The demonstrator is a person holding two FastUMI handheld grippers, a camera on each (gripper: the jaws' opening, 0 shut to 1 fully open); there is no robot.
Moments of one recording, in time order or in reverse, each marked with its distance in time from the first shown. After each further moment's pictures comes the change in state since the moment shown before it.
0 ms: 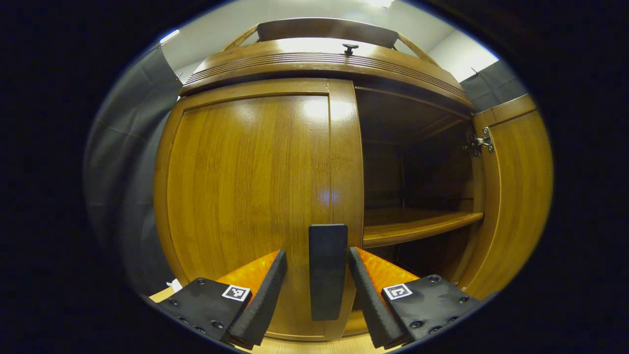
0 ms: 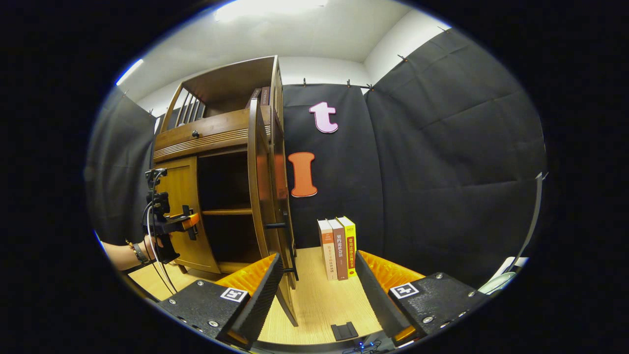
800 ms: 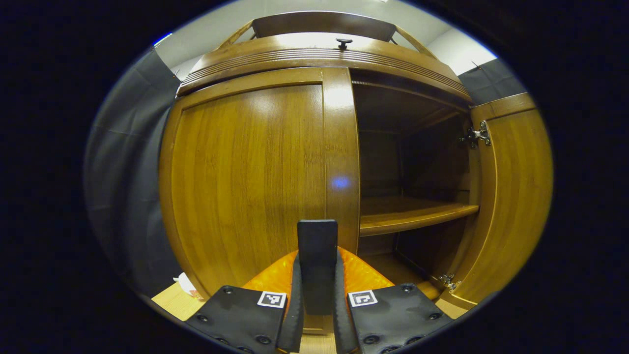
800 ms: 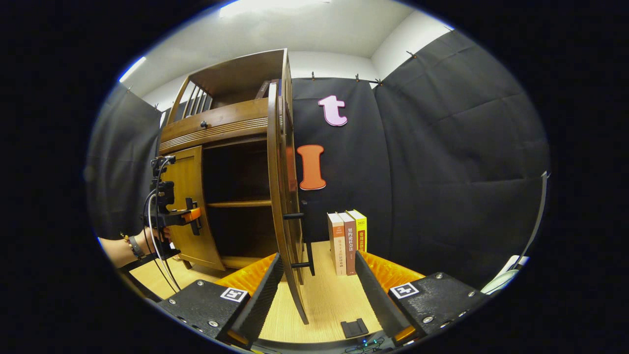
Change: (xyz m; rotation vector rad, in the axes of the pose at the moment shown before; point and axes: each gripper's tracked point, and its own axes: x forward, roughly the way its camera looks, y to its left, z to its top) left arm -0.030 -0.005 -0.005 0.010 0.091 0.026; right arm 0.004 0.031 -0.014 -0.022 0.039 0.037
